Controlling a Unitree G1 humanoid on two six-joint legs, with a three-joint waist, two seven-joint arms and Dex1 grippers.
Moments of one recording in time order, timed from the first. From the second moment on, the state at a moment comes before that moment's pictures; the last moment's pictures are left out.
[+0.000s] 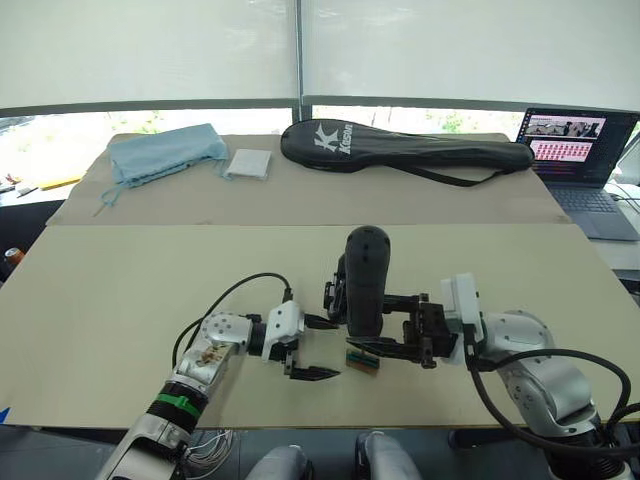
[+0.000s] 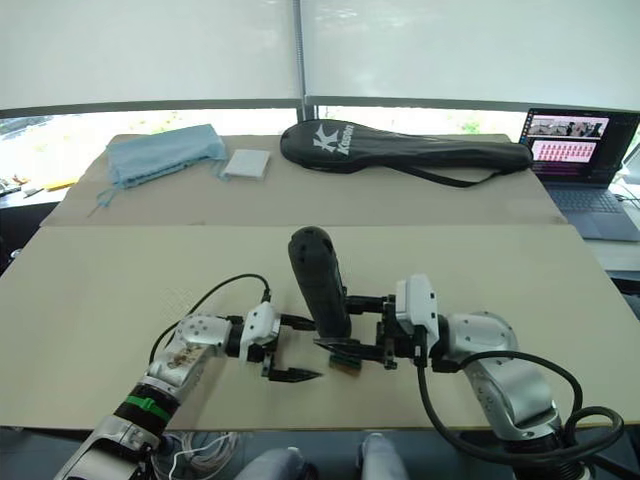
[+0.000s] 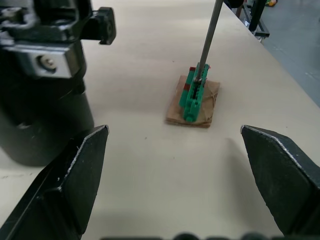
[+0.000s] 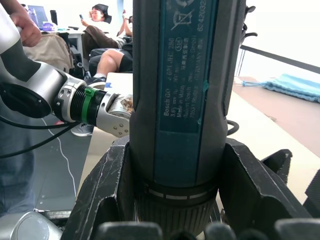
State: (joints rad) left arm -0.37 0.41 -0.29 0.29 -0.22 -0.11 -1.30; right arm -0.16 -0.58 0.07 -0.45 0.60 0.23 1.07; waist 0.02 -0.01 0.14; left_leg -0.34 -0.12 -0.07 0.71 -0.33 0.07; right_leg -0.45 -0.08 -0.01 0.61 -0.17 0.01
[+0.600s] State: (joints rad) left arm -0.24 0.52 -0.13 -0.02 -0.48 0.06 -1.35; right arm -0.31 -0.63 -0.03 -0.56 0.78 0.39 0.97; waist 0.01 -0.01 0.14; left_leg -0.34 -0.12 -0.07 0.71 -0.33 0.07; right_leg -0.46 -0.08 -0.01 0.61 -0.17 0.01
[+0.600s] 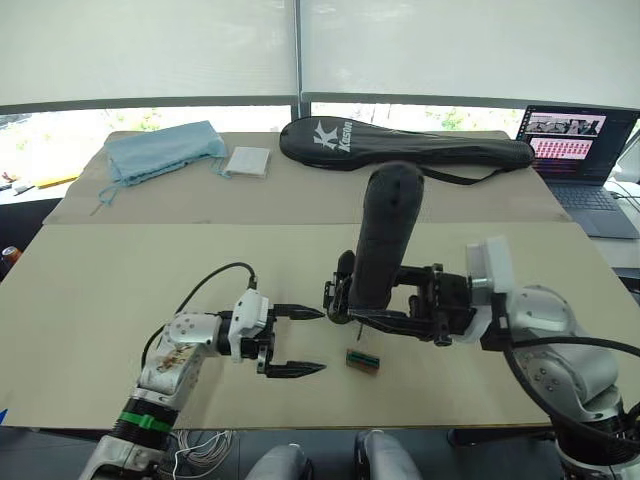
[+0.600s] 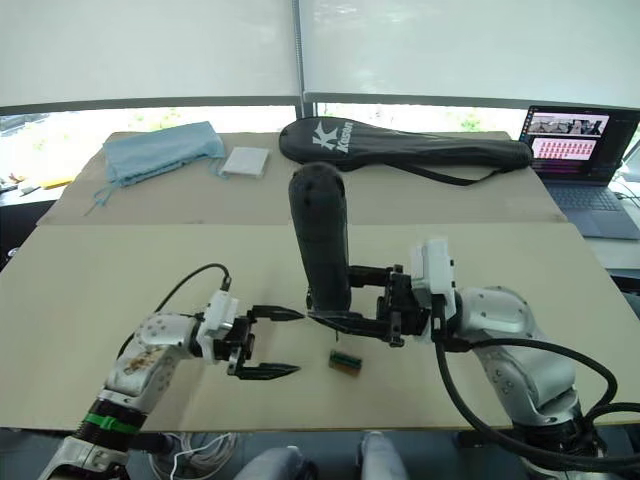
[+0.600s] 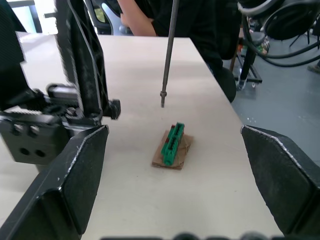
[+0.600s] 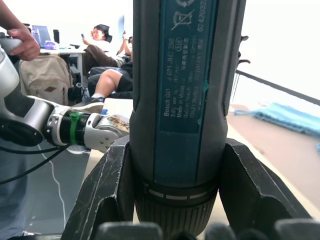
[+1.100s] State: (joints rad) left arm -0.25 0.55 0.01 -0.05 -0.57 0.18 -1.24; right arm -0.41 -0.71 -0.10 -0.64 0.97 0.51 0.87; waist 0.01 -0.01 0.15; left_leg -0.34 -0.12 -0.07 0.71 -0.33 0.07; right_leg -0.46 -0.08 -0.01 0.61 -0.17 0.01
